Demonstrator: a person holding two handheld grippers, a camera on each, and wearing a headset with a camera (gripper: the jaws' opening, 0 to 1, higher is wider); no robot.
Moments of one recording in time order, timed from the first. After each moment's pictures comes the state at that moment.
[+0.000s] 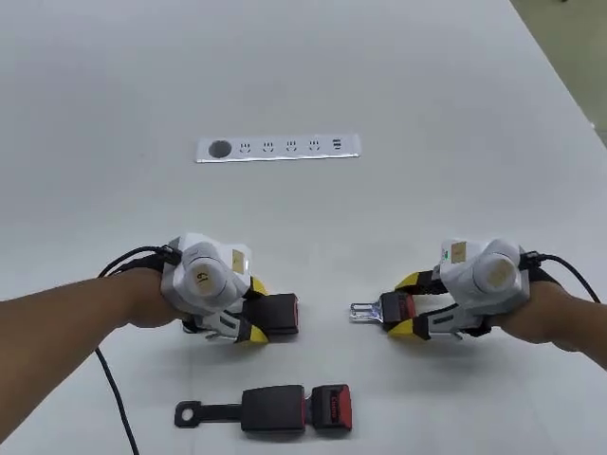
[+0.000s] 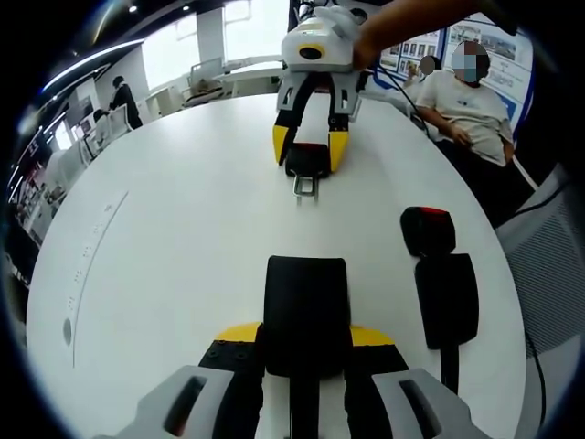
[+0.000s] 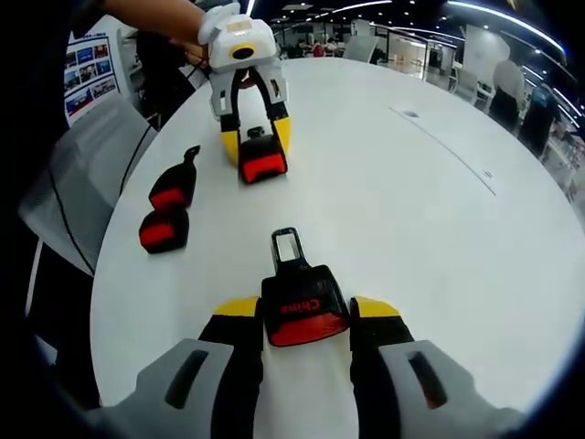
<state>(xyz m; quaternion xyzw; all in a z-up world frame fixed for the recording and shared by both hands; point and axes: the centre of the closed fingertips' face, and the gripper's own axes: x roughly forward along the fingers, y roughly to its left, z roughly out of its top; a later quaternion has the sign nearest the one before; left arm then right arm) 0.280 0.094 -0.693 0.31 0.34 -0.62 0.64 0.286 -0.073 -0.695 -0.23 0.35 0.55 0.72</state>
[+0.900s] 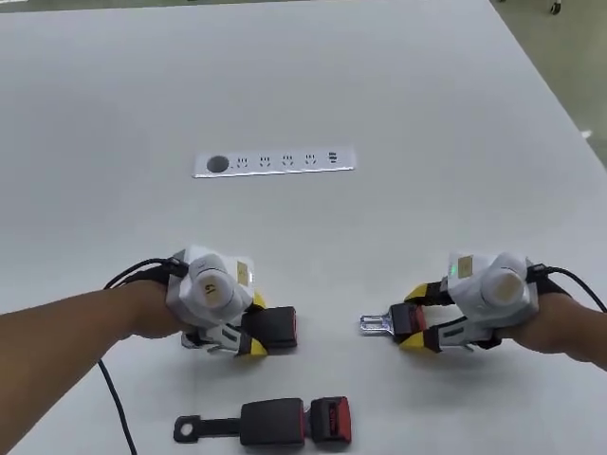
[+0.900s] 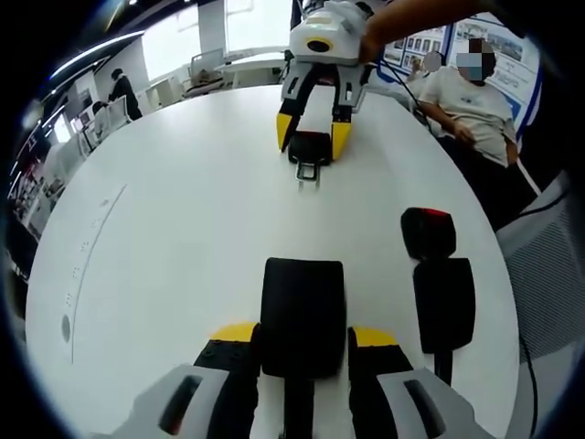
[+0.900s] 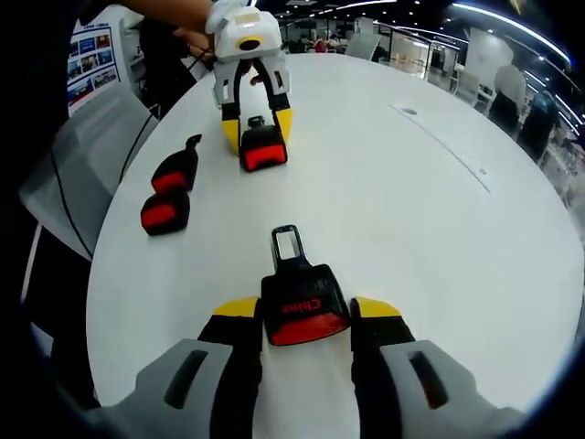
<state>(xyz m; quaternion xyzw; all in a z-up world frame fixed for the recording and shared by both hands) 0.273 0.089 -0.688 0.31 0.37 -0.61 0.63 0.281 -0.086 -0.697 -0.25 0.35 0.54 0.72</state>
